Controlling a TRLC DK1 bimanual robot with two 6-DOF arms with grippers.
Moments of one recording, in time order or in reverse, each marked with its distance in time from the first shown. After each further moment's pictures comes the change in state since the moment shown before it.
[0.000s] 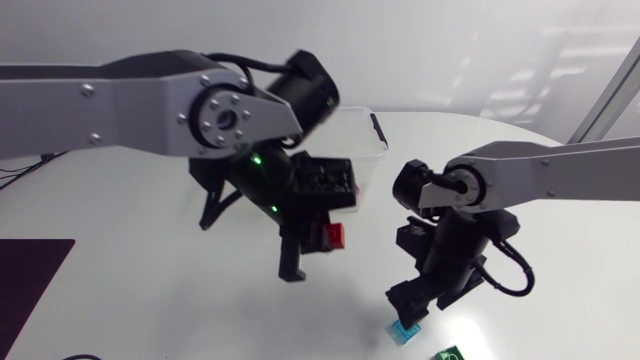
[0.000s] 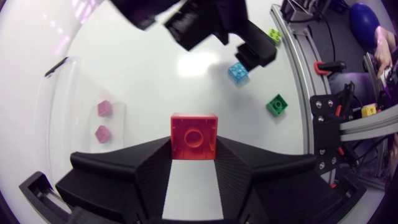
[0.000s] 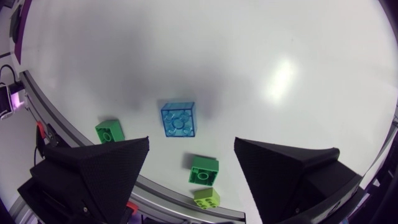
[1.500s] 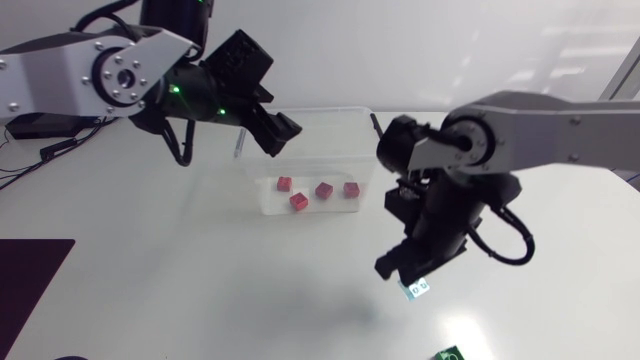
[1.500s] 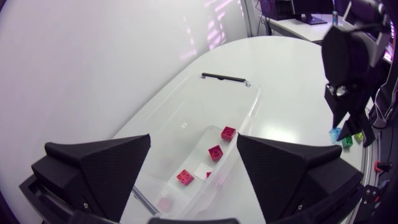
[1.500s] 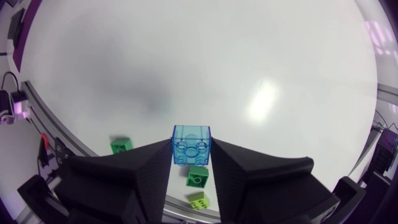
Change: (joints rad) left arm 0.318 -0.111 -0.074 0.559 -0.021 -0.307; right arm 0.068 -0.060 0.206 -0.090 0.113 0.055
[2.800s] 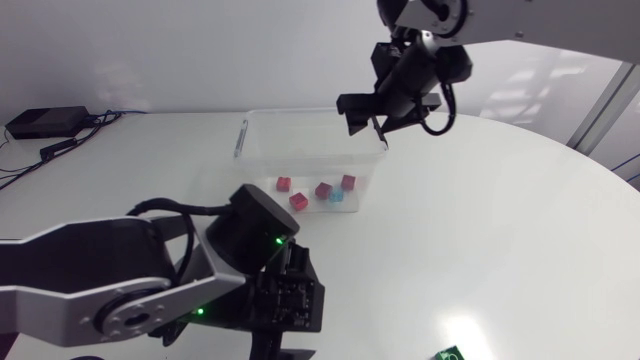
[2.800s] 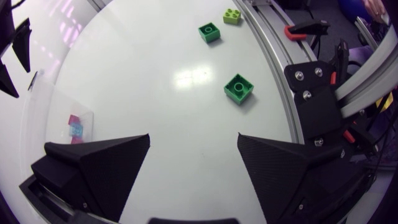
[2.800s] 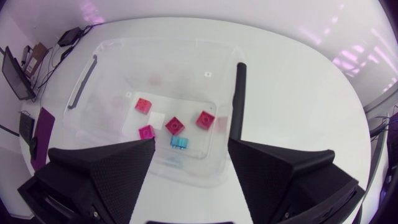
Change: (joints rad) left arm -0.501 -0.158 -0.517 -0.116 -0.008 0.271; right arm -0.162 0.291 0.604 0.274 0.012 0.105
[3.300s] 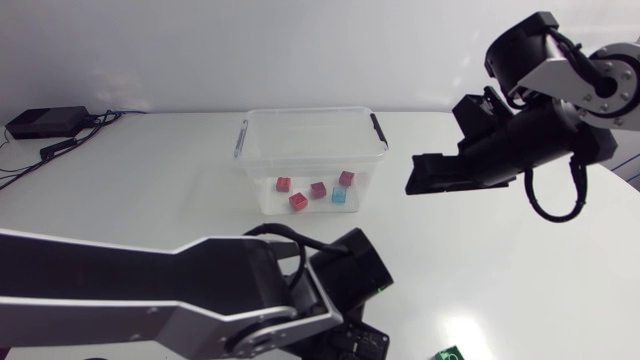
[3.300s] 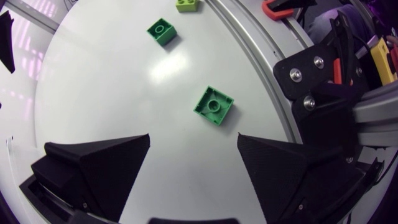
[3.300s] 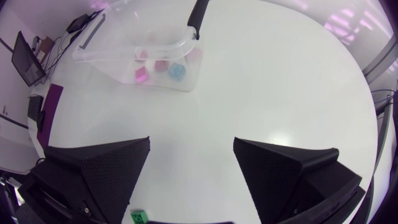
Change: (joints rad) left arm -0.175 0.291 0.201 -0.078 -0.060 0.105; right arm -0.118 -0.509 -0.618 0.050 -0.130 -0.078
